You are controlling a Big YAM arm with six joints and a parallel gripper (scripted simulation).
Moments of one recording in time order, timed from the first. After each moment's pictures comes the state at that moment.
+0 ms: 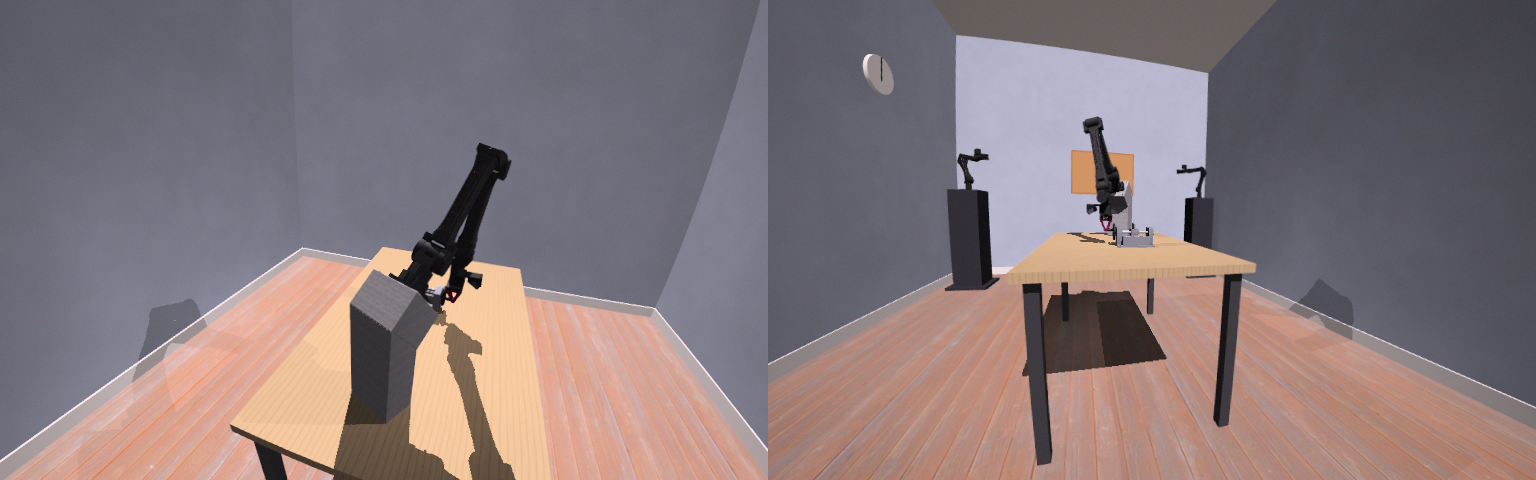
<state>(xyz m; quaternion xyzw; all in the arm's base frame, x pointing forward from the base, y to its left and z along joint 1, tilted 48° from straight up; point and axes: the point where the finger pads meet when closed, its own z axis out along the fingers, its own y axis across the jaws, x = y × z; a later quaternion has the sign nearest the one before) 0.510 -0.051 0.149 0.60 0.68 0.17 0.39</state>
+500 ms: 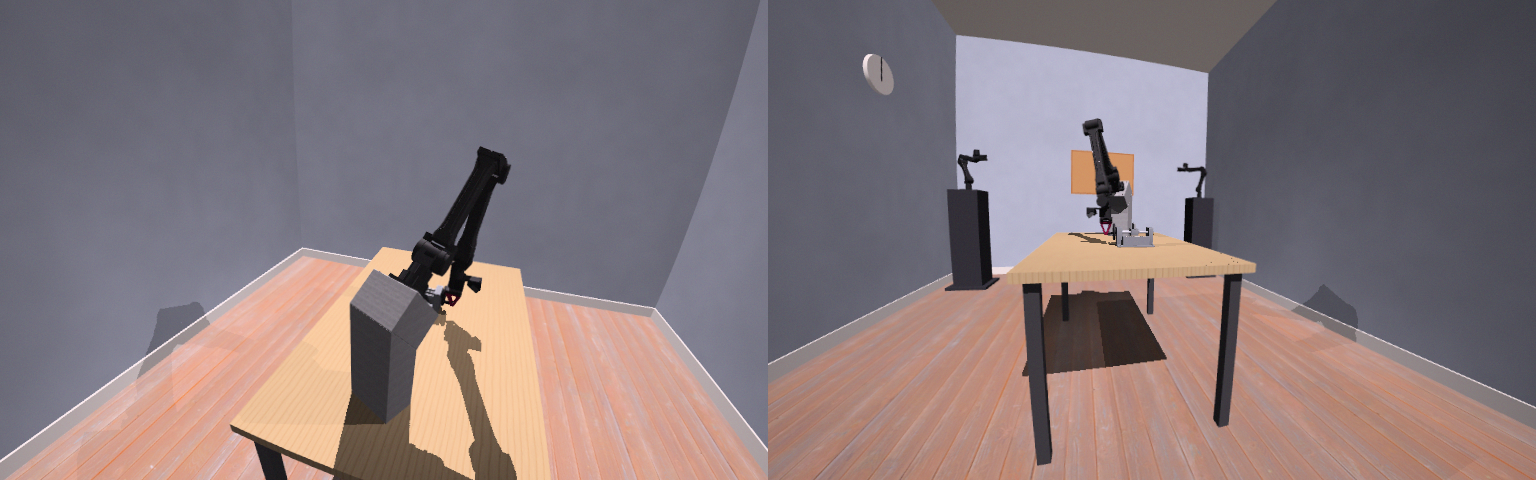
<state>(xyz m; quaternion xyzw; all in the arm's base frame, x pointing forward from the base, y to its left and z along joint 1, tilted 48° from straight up) 0.524 -0.055 0.137 0.60 0.68 0.17 0.38</state>
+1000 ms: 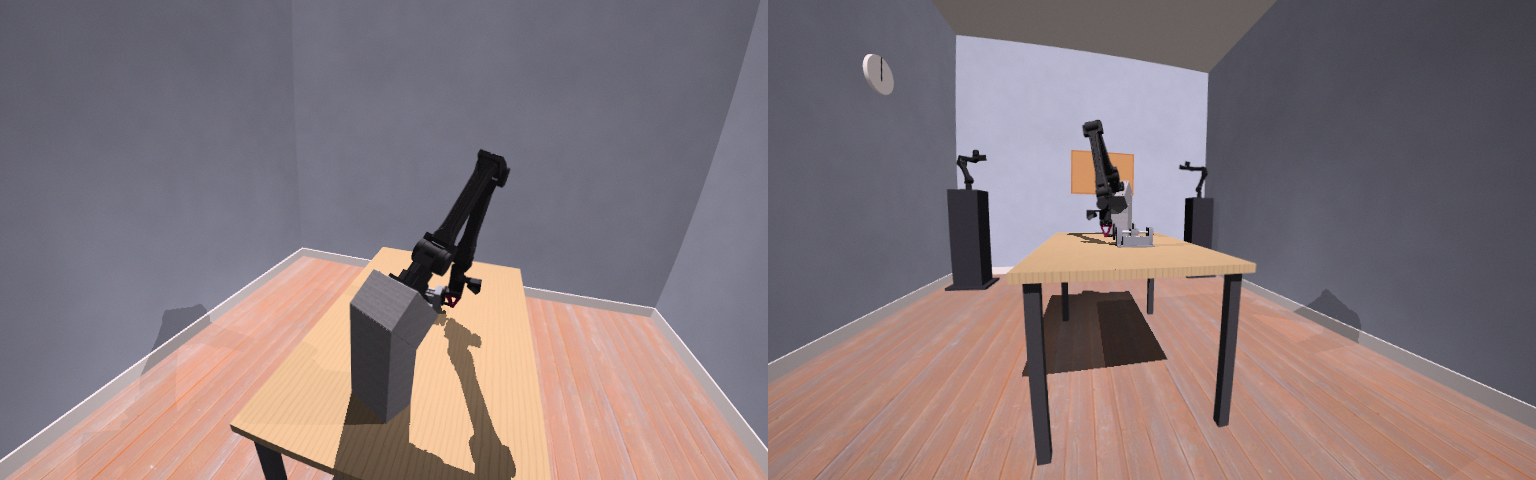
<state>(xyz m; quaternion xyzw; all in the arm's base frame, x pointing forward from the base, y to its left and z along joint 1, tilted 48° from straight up) 0.539 -0.056 0.134 0.60 0.68 0.17 0.38</state>
